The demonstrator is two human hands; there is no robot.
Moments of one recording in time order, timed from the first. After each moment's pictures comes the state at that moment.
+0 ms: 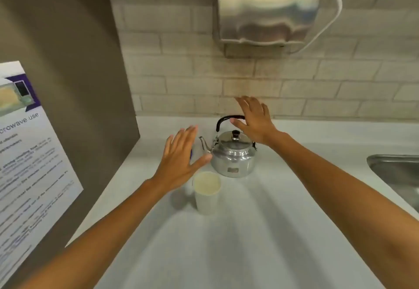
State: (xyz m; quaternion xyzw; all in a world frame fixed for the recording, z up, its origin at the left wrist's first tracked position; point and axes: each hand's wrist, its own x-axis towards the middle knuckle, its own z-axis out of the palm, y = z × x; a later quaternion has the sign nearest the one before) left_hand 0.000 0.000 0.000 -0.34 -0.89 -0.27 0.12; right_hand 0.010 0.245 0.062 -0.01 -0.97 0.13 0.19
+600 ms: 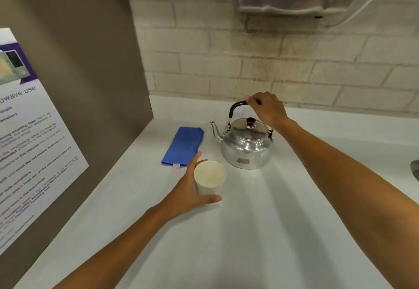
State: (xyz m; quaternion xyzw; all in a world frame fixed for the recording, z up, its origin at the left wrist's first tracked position) left_hand 0.035 0.006 -0.082 -0.23 -0.82 -0.50 -0.13; right_hand -0.048 0.268 0.041 -0.07 -0.95 0.25 0.17
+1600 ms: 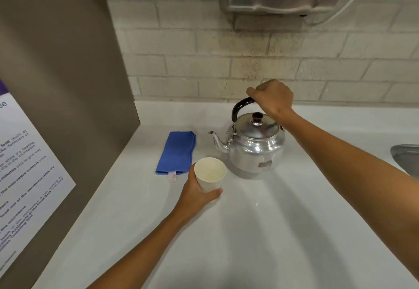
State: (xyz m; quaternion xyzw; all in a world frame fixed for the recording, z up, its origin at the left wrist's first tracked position) left_hand 0.015 0.028 -0.106 -0.17 -0.77 -0.61 -0.09; right_hand -0.025 0.256 0.077 -0.15 -0.91 0.26 0.29
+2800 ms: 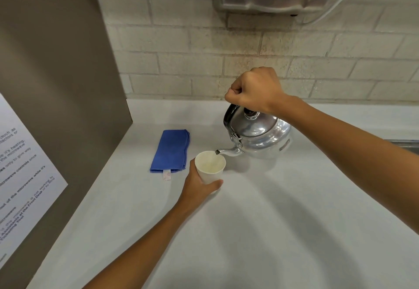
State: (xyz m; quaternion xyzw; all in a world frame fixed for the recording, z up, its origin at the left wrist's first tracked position) left_hand 0.009 0.046 -0.109 -0.16 -0.76 -0.62 -0.08; right_hand 0.010 0.216 0.119 0.10 -0.95 -0.02 0.29
